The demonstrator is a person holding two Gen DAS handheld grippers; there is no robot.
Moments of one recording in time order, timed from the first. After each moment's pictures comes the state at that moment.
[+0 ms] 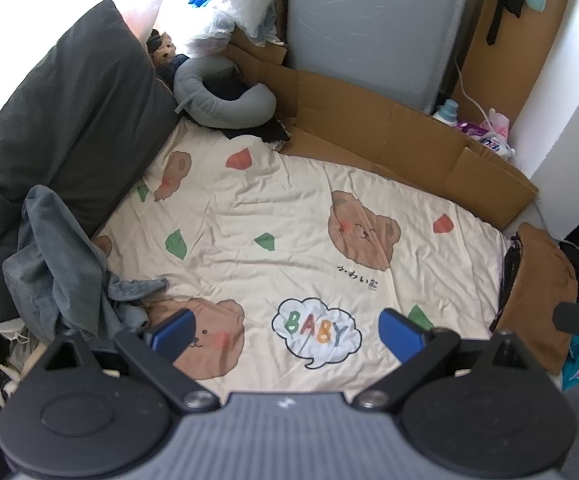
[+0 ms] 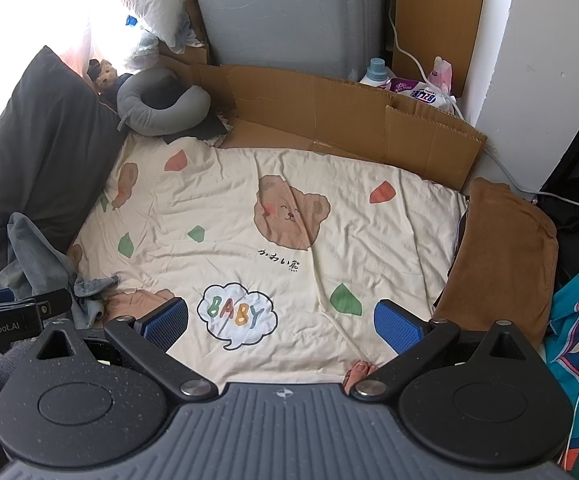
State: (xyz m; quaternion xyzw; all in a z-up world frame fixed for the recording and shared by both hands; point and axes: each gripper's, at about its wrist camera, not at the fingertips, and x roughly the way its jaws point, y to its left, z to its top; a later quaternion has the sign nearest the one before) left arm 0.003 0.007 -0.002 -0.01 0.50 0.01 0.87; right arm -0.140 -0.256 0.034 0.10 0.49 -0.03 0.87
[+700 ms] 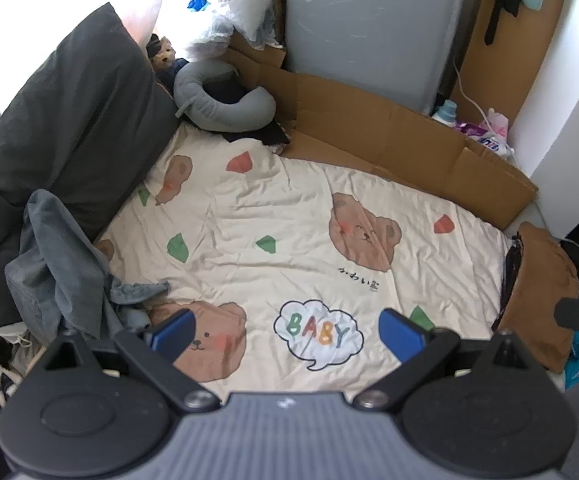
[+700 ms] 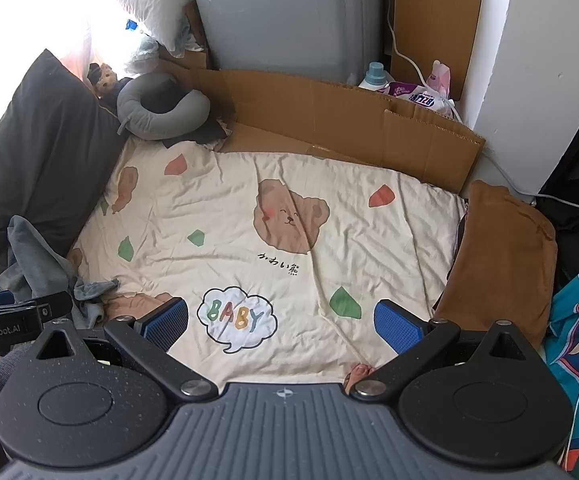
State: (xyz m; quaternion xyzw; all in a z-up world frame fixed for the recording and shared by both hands) left arm 0.003 0.002 0.002 0.02 0.49 -0.03 0.87; right arm -0.142 -0.257 0.037 0.10 0.49 -0.03 0.87
